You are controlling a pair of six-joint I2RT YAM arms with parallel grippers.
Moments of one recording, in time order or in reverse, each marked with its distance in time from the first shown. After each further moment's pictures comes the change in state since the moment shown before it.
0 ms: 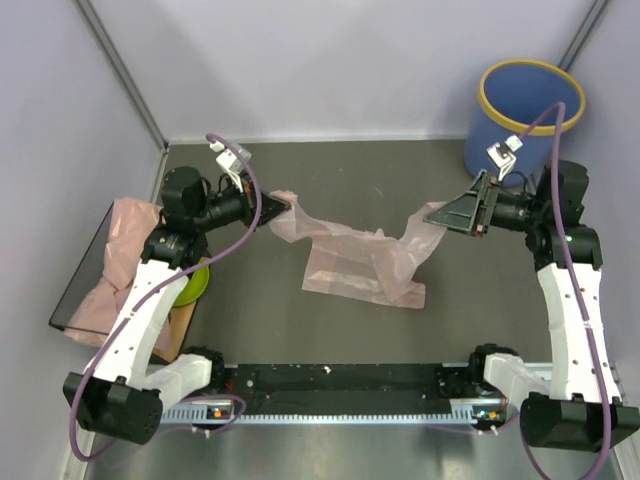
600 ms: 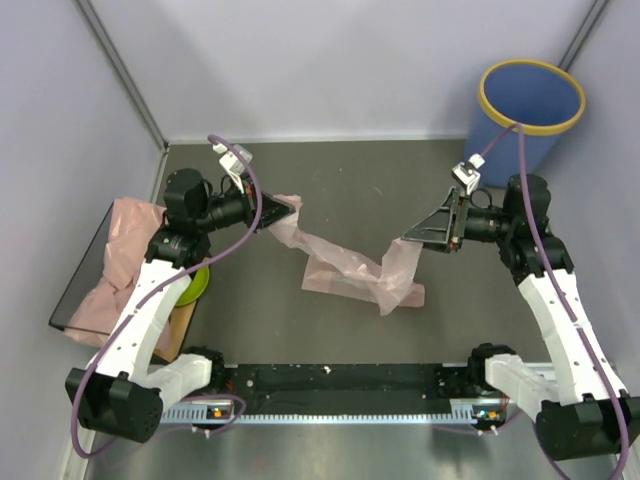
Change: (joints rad) left arm 0.000 0.008 -0.041 0.078 0.070 -0.074; right arm 0.171 -0.051 -0.193 0.216 0.042 0.251
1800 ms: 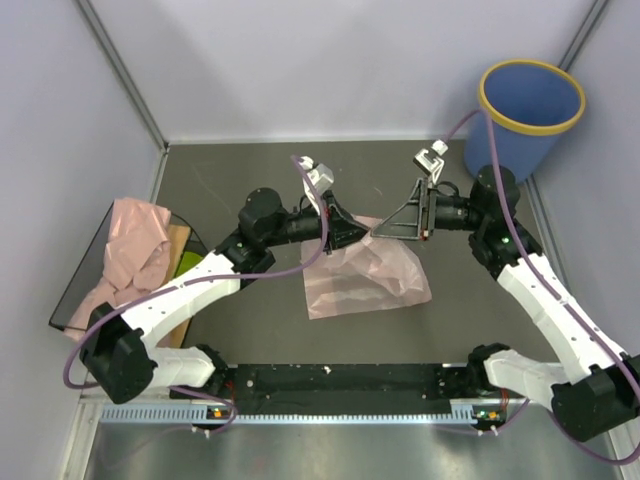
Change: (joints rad) left arm -0.521 0.198 -0.058 0.518 -0.167 -0.145; right arm 0.275 0.120 -0.005 0.451 0.066 0.195
